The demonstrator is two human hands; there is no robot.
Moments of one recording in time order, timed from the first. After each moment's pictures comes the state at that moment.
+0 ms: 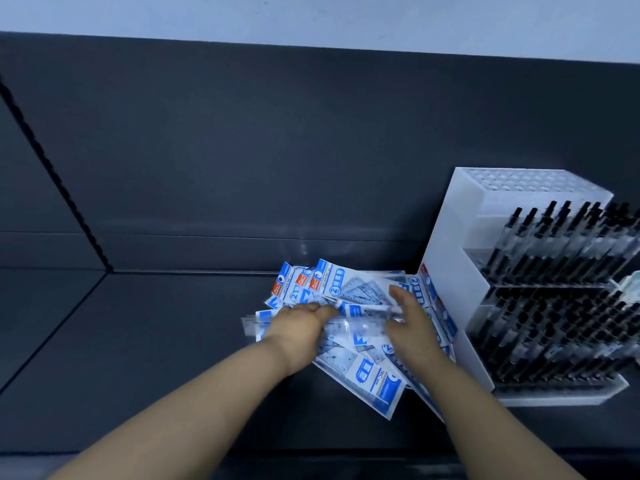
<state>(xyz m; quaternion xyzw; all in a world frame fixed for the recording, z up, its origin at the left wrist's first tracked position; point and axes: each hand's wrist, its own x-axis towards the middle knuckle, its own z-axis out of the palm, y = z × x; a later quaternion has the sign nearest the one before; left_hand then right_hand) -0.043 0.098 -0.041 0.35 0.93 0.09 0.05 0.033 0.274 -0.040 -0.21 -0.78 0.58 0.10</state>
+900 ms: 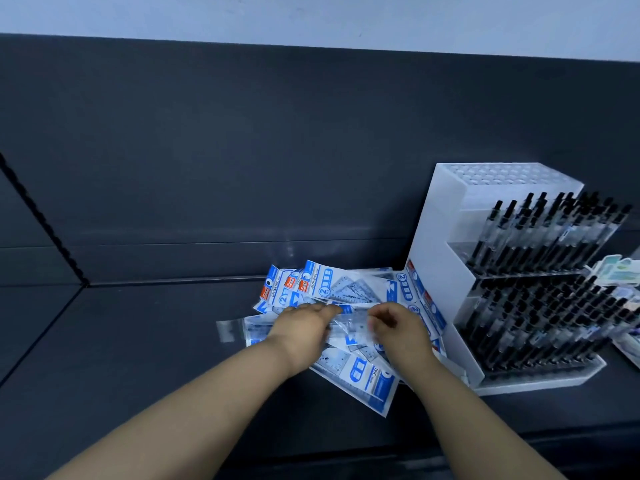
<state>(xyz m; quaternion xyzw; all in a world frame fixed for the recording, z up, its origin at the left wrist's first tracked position) -0.045 0.113 -0.042 0.39 0.92 0.09 0.04 0.040 0.265 -0.045 -0.24 -0.80 0.52 0.16</state>
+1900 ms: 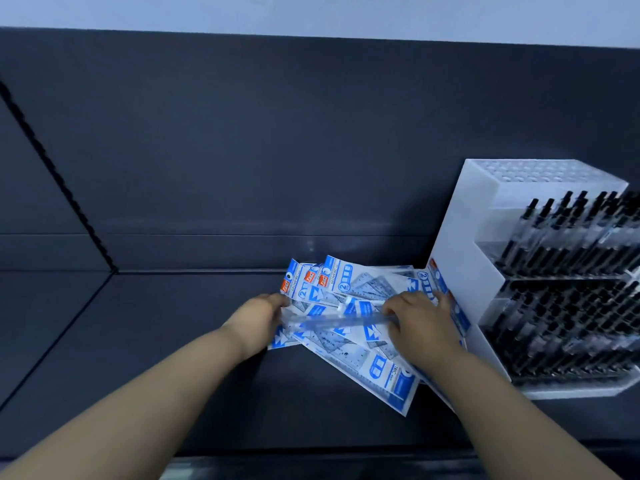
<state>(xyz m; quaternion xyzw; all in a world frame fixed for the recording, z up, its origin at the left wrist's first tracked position) -0.084 0.031 -0.045 0.25 0.95 0.16 0.11 0.030 0.277 -0.038 -0.09 -0.99 0.06 0.08</state>
